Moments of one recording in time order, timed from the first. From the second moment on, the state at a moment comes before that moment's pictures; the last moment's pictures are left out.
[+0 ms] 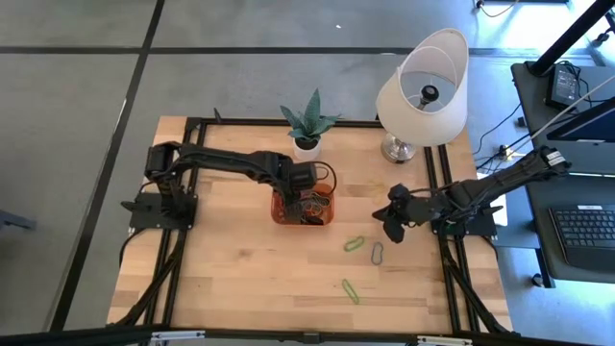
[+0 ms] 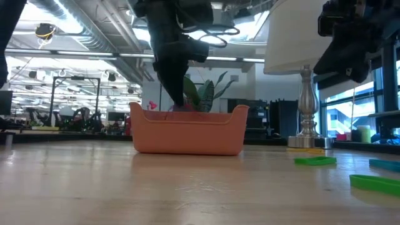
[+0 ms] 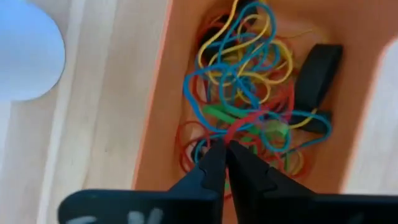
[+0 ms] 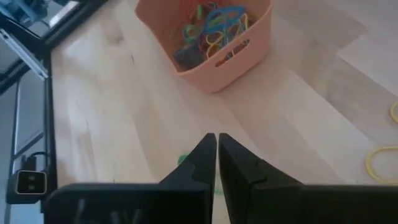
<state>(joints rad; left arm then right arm) 0.09 1.81 1.40 -0.84 -0.08 -0.13 0.36 0.86 0.54 -0.38 0.35 0.89</state>
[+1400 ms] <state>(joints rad) -0.31 1.64 1.39 -0.88 -0.19 -0.39 0.30 0.92 0.54 -0.31 0.42 0.65</state>
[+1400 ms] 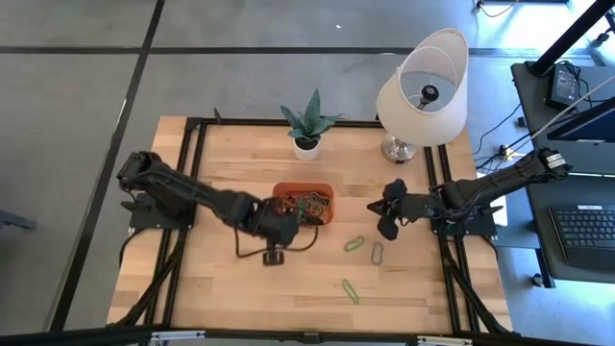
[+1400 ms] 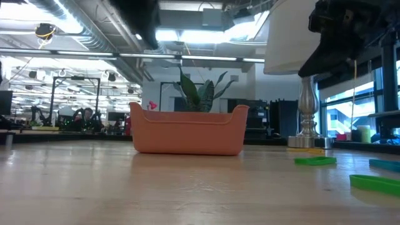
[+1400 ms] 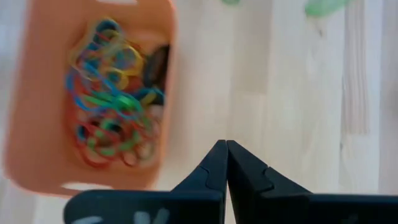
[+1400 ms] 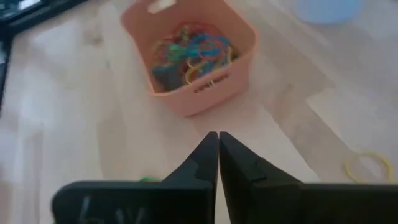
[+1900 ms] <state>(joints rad) -0.36 1.33 0.82 -0.41 -0.18 -0.39 0.31 1.14 0.79 -0.48 0.31 0.53</state>
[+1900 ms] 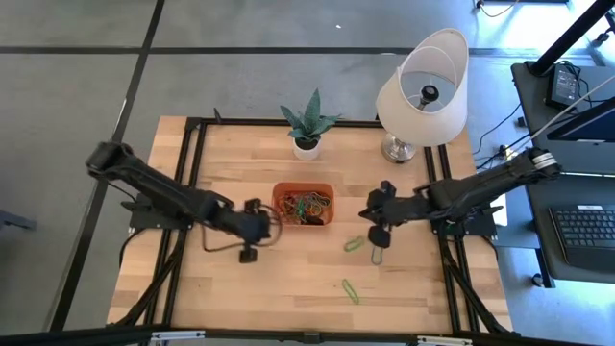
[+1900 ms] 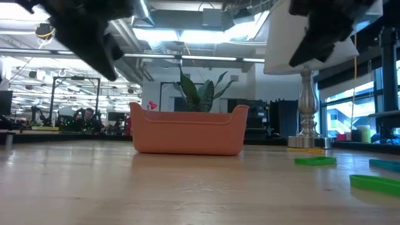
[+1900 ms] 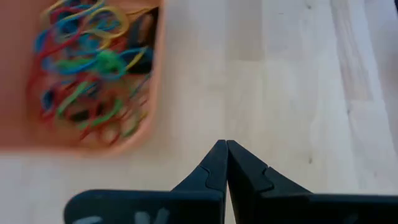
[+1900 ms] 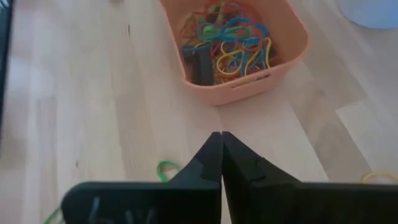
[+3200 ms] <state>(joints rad) 0.21 0.47 0.31 -0.29 0.09 -0.06 0.30 1.91 1.17 -0.79 0.02 0.26</state>
